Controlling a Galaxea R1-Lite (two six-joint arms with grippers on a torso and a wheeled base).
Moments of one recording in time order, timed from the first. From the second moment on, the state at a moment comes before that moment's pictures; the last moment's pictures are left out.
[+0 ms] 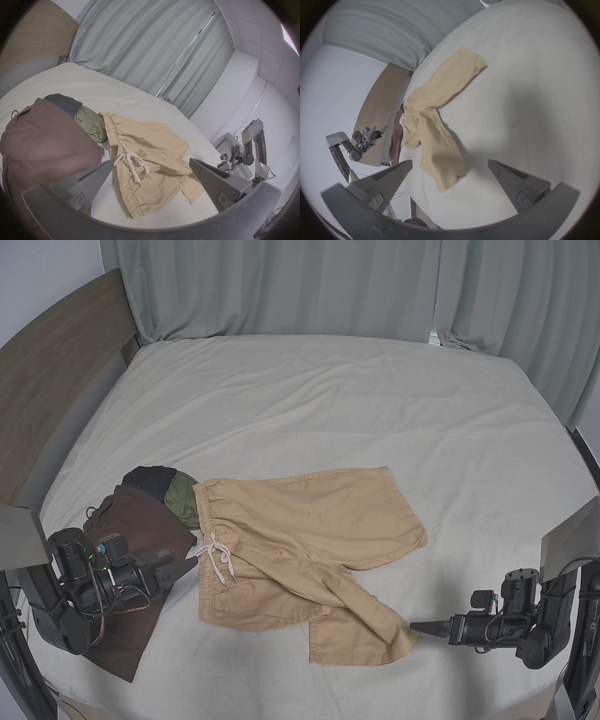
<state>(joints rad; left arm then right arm) 0.01 2.09 -0.30 -1.55 -0.68 -0.22 0.17 2.29 -0.11 -1.54 0.59 0.46</state>
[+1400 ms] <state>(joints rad) 0.01 2.10 -0.30 -1.55 -0.68 -0.22 0.21 2.36 -0.19 -1.54 0.58 0.63</state>
